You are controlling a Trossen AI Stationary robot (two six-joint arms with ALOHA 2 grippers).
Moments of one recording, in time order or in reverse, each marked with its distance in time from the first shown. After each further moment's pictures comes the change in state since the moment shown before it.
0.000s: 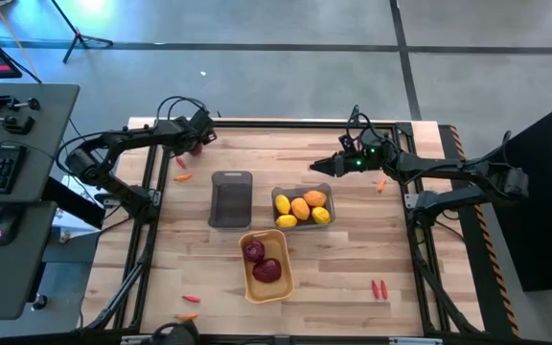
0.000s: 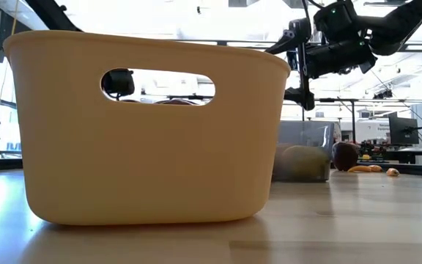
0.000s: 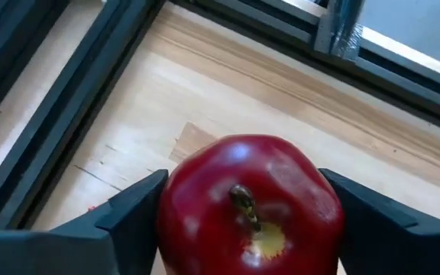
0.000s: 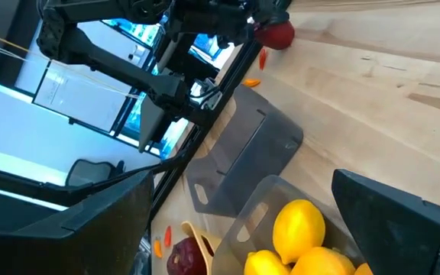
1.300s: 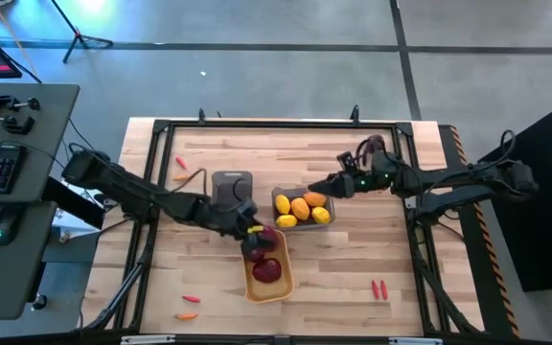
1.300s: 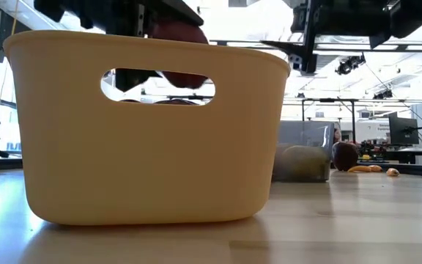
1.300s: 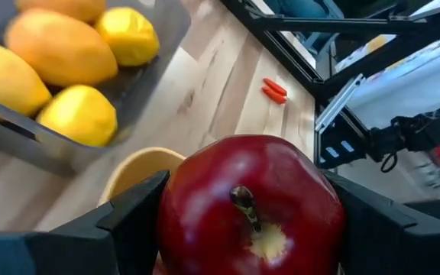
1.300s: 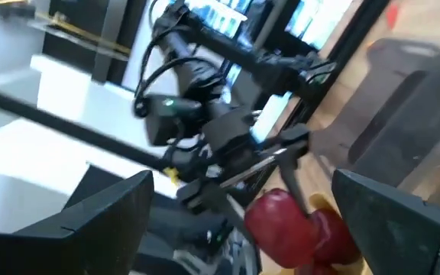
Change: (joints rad) left arm -1.126 -0.038 0.022 0.703 0.355 0.229; right arm 0.346 -0.087 0.000 0.170 0.143 0.230
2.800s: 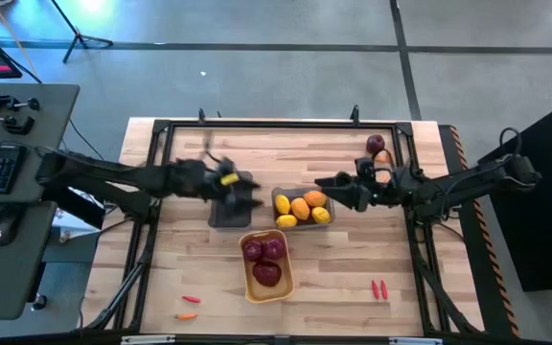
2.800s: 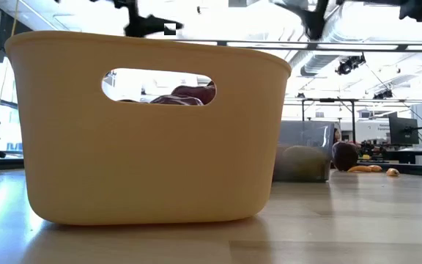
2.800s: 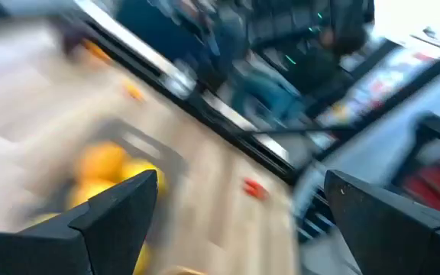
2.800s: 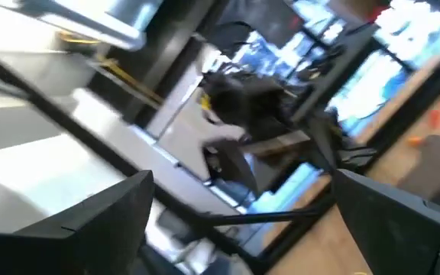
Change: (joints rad) left arm 0.204 -0.325 0.000 -0.062 0.053 0.208; right arm 0.255 -0.084 0.000 0.128 0.451 -0.197
